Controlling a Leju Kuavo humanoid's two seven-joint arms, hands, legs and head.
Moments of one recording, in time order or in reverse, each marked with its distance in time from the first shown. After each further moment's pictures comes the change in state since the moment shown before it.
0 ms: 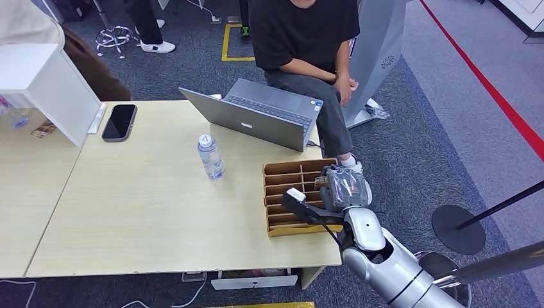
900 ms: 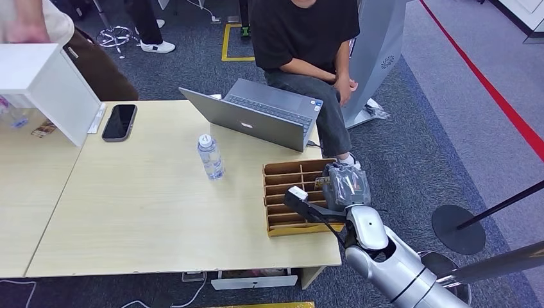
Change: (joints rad) left arm 0.001 0.000 0.005 0.000 0.003 0.003 -0.004; right arm -0.011 -0.019 0.009 -0.006 0.000 -0.021 -0.001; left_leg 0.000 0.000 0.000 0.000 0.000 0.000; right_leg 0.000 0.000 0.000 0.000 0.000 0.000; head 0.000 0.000
